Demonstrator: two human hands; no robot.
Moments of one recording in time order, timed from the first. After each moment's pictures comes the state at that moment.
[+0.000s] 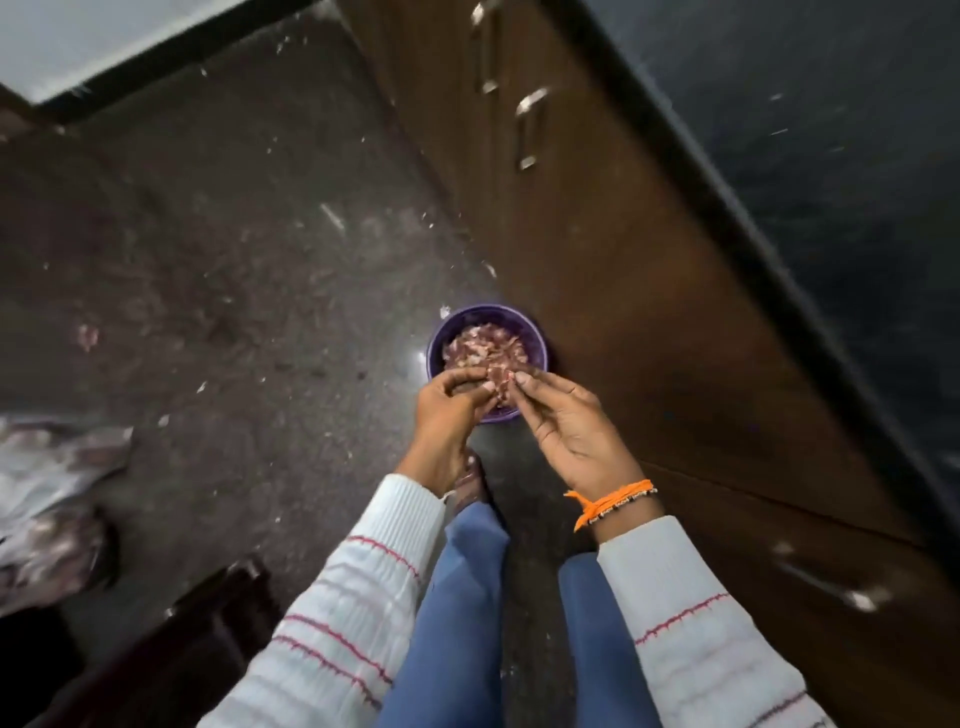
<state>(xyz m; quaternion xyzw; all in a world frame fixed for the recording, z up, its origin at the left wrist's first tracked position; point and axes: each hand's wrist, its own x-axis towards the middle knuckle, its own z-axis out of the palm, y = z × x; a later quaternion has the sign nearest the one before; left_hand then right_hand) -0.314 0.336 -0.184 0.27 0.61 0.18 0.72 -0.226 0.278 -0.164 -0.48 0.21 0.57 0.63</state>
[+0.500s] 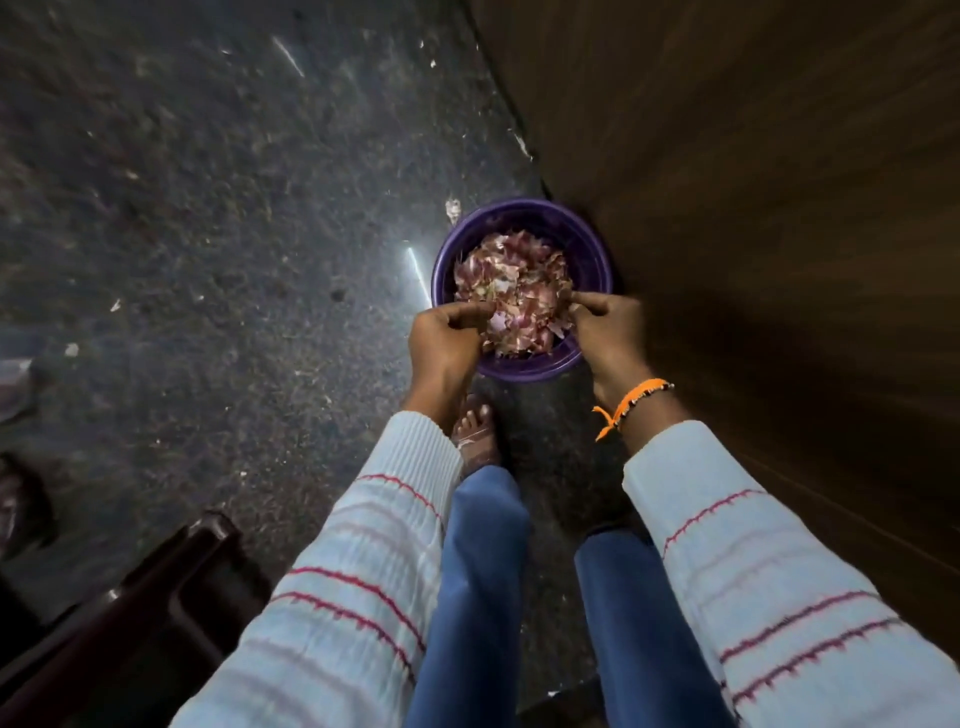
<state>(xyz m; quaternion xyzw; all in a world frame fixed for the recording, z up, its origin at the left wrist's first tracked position) -0.336 0.412 -0.441 0.37 0.68 0.07 0.63 -0.214 0.355 -0.439 -0.84 0.01 0.45 0.31</state>
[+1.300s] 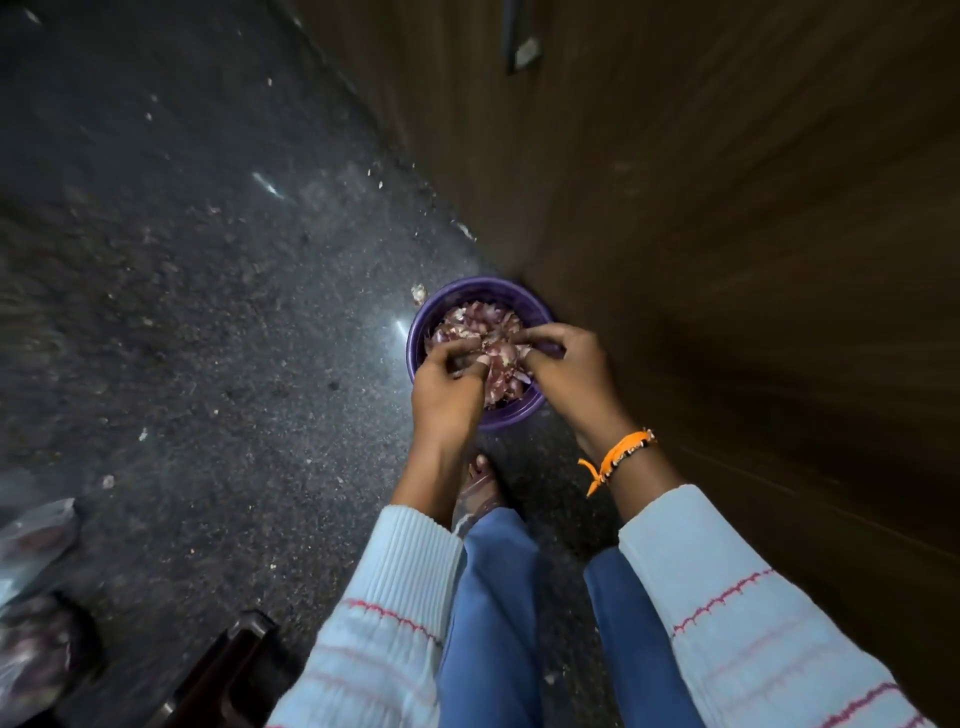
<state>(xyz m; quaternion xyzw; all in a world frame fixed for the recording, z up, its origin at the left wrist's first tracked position) -0.289 0.404 -0.322 0.43 0.63 0.08 0.64 -0.197 0.348 -0.336 -0.82 -0.09 0.42 0.38</state>
